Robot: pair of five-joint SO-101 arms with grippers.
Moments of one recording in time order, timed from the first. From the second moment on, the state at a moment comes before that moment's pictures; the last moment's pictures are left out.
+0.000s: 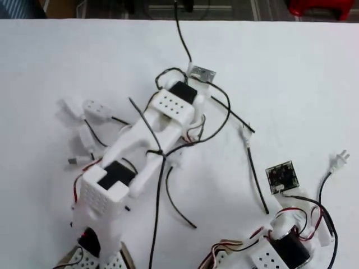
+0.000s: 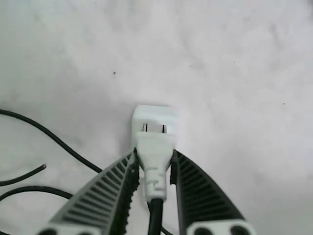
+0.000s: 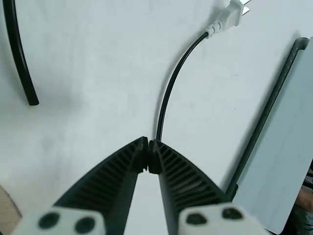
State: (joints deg) left arm 28.6 28.8 -18.7 88.6 15.3; right arm 53.0 -102.5 85.3 78.0 72.0
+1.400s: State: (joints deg) left arm 27.5 38.6 -32.4 99.0 15.9; right arm 59.3 -102.5 86.0 78.0 79.3
